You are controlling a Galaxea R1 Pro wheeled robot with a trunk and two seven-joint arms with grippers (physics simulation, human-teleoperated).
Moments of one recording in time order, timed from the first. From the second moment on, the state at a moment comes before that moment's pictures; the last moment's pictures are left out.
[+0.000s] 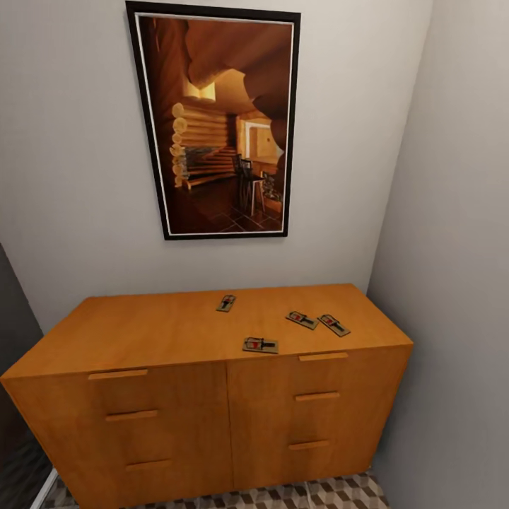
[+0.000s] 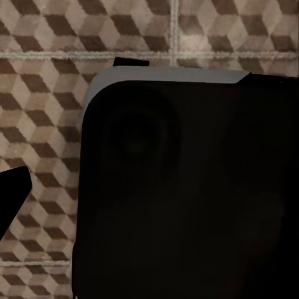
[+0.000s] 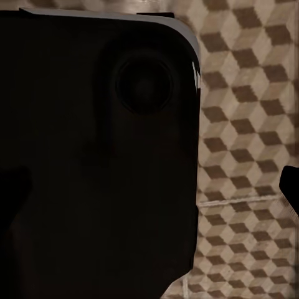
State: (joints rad) left arm 0.00 0.00 0.01 -0.04 0.09 -0.14 -0.01; right arm 0.00 -0.02 0.00 0.00 -0.01 -0.08 0.00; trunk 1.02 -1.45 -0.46
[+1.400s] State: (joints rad) left arm 0.00 -0.01 0.01 -0.04 0.09 -0.14 0.00; right arm 0.00 -0.02 0.00 0.00 -0.01 -0.08 0.00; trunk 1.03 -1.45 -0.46
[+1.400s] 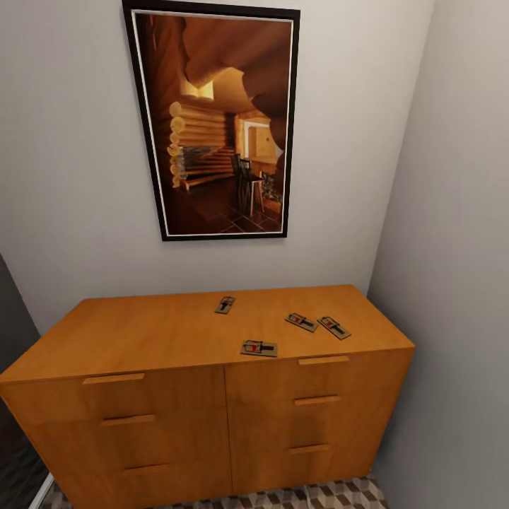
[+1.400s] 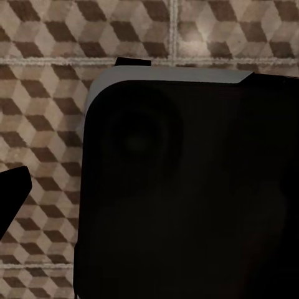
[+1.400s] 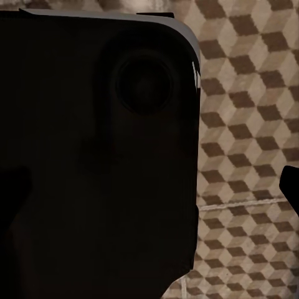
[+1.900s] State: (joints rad) left arm 0.00 -0.01 0.01 -0.04 0.09 -0.14 0.00; right arm 0.00 -0.02 0.00 0.00 -0.01 -0.08 0.00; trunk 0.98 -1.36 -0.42
